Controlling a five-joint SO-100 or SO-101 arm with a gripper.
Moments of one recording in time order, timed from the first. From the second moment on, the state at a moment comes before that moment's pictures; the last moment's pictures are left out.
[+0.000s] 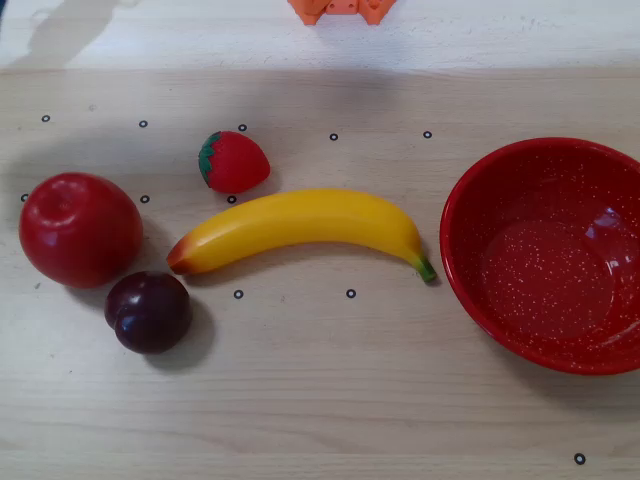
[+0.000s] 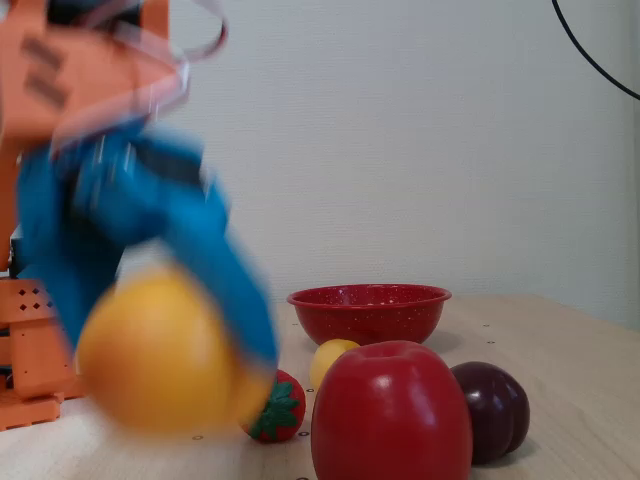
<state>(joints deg) -59.2 47.7 22.2 93.3 30.7</state>
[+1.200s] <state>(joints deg) 22.8 86.5 56.3 88.1 2.3</state>
